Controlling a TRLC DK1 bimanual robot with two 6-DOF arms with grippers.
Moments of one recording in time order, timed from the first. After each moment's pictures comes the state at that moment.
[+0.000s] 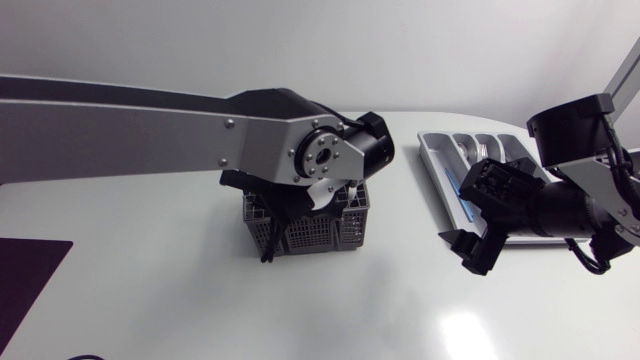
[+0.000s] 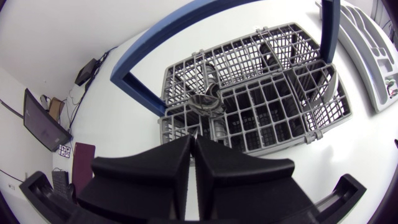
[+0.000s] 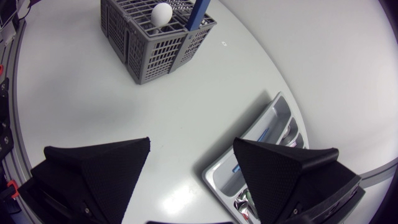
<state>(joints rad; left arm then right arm) -0.91 1.90 1.50 -1.02 -0.75 -0.71 0.23 1.13 0.73 -0.48 -0.07 -0.77</state>
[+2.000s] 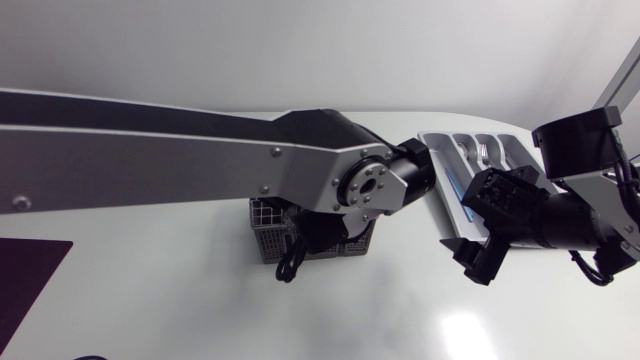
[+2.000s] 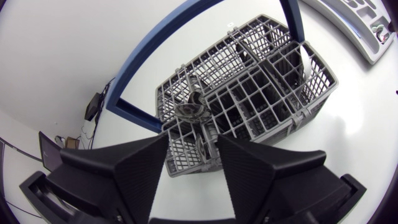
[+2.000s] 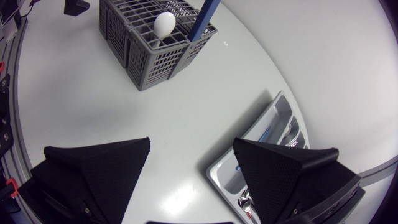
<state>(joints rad) -1.01 1.96 1.55 -1.06 -0.84 -0.57 0.23 1.08 0.68 -0.47 -0.07 -0.77</state>
